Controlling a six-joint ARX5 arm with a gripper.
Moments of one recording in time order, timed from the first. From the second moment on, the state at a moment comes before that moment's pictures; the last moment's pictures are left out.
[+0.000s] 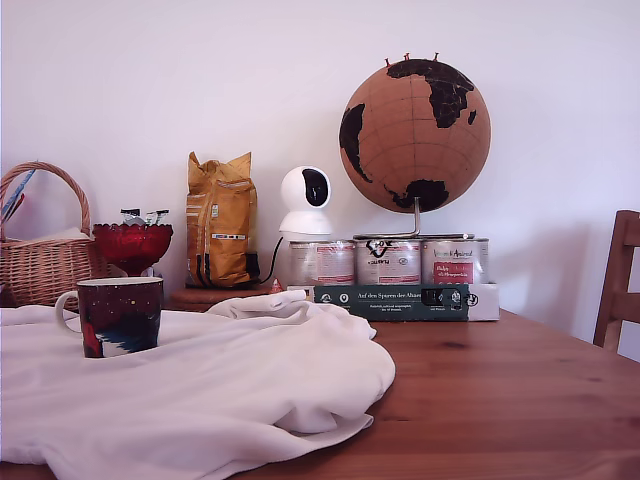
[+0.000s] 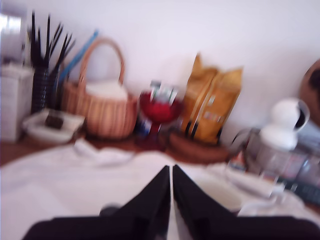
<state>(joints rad) 0.03 0.21 0.01 0.20 0.01 -0.35</state>
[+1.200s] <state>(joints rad) 0.10 1.62 0.42 0.75 0.03 -0.02</state>
